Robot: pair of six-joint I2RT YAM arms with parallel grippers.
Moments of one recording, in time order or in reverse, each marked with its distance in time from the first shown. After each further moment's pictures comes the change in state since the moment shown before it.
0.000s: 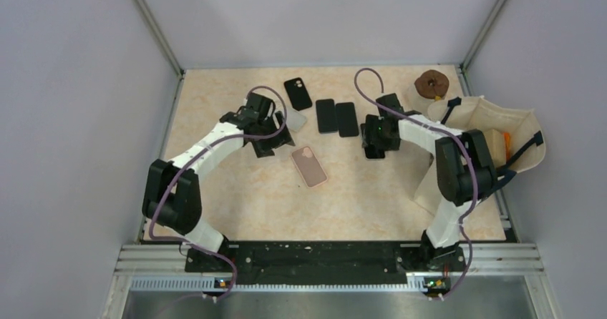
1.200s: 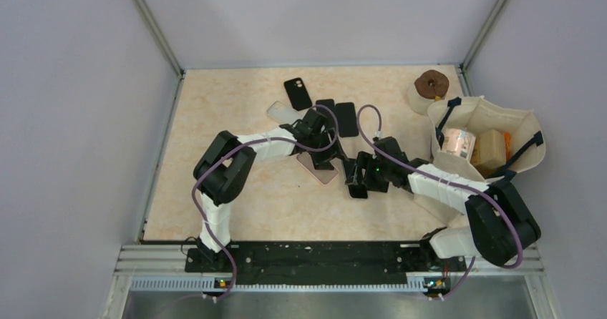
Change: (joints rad) left arm -0.315 0.408 0.103 0.382 0.251 -0.268; right arm 0.223 -0.525 -0.609 0.202 -0.219 0.328
